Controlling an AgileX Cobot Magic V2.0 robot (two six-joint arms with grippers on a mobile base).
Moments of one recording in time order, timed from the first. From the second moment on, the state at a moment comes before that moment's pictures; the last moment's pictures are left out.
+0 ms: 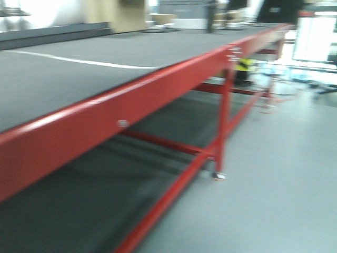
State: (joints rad) left arm -0.34 1.57 -2.17 0.07 1.27 -0.24; right arm 0.23 1.41 -1.92 0.22 1.08 -0.12
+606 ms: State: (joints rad) left arm -0.34 1.57 -2.17 0.07 1.27 -0.24; right arm 0.23 1.41 -1.92 0.22 1.08 -0.12
